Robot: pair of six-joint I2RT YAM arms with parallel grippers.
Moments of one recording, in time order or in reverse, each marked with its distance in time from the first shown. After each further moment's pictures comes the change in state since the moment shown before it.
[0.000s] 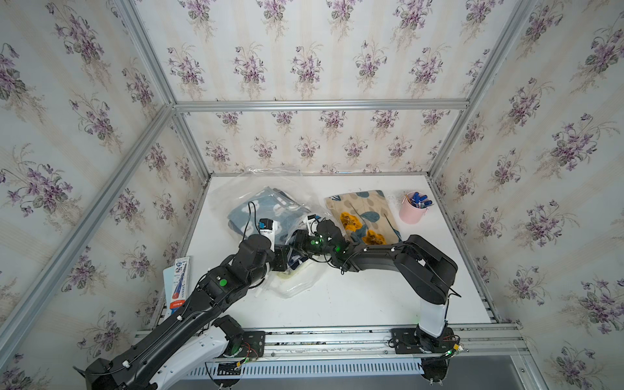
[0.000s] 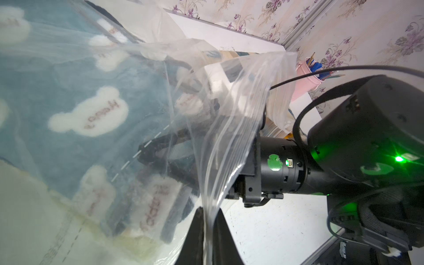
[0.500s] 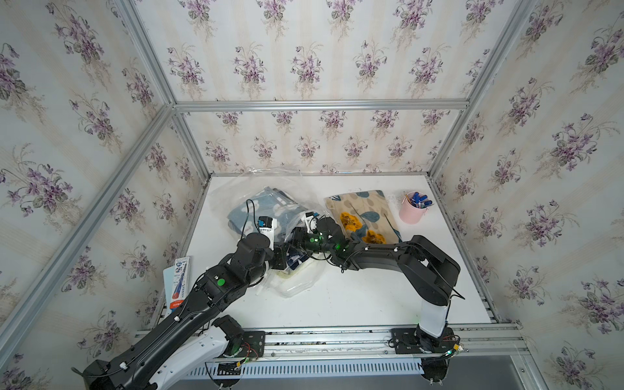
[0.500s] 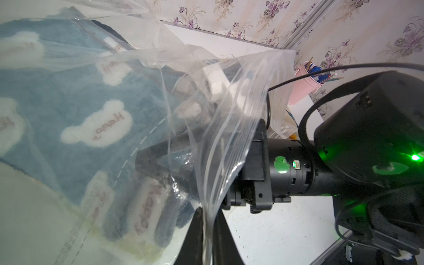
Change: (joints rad) left arm -0.001 0.007 0.021 -0.008 -0.021 0.031; right arm 0.003 -0.024 0.005 0.010 -0.045 0.019
